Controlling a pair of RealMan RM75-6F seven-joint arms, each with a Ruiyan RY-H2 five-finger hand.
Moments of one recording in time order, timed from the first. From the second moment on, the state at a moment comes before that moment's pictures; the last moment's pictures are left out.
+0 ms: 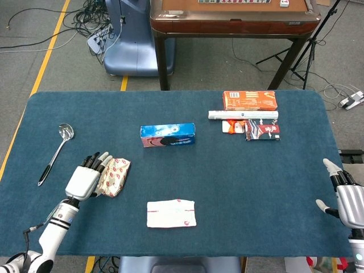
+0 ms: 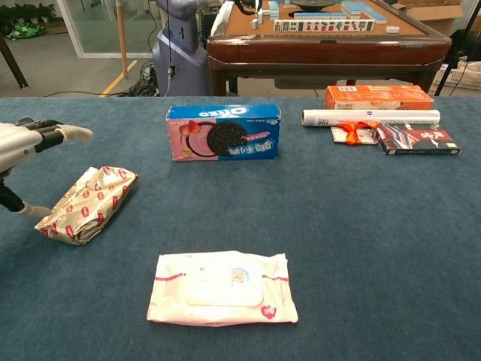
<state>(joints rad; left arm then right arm) -0.43 -1.46 -0.12 -1.39 1.45 1.13 0.37 0.04 -1.05 0.06 -1.70 -1.46 1.50 -0.15</state>
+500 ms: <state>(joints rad) -0.50 -1.55 -0.13 -1.25 1.40 1.11 0.51 0.04 -1.05 0.07 -1.70 -1.46 1.50 -0.15</state>
